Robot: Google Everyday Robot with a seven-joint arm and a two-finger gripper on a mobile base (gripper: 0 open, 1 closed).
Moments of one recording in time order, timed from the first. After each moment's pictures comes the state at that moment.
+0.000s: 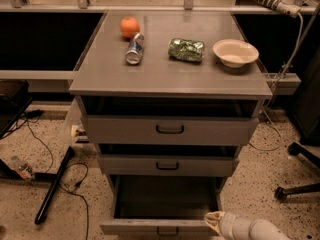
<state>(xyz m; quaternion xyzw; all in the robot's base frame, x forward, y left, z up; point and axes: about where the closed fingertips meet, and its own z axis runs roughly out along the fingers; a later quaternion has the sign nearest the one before) 0.451 -0.218 0.282 -0.50 0.77 0.10 0.38</state>
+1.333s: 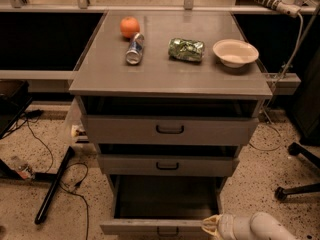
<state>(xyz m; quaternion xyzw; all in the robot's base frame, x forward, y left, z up) 0.430 -0.205 0.275 -0.57 0.73 0.16 0.34</state>
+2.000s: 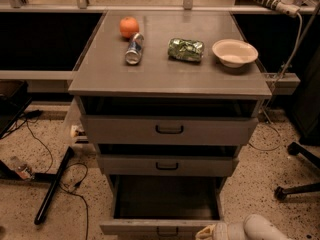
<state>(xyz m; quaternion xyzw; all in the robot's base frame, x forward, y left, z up) 0.385 -0.177 0.253 -0.62 0.69 0.22 0.30</state>
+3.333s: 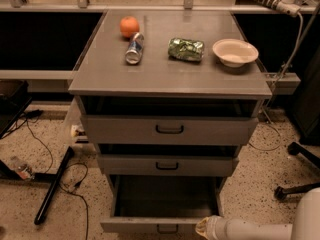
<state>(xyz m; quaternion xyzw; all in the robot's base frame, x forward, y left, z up) 0.447 -0.186 0.196 -0.57 0.77 0.08 0.28</state>
